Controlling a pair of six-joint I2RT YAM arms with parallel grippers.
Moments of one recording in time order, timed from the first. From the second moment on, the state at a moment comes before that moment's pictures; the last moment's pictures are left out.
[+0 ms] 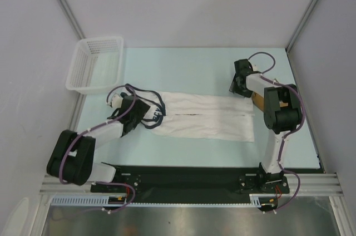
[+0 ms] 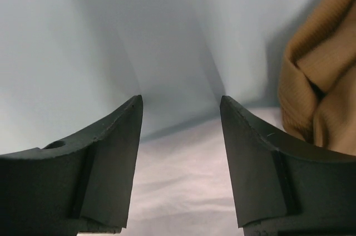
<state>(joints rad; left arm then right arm) -0.31 1.32 0.48 0.04 -0.28 -1.14 0.16 2.04 1.40 -0.42 0.30 0.50</state>
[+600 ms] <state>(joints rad) -0.25 2.05 1.33 -0.06 -0.06 -1.03 0.49 1.61 0.89 -0.53 0.21 0.68</state>
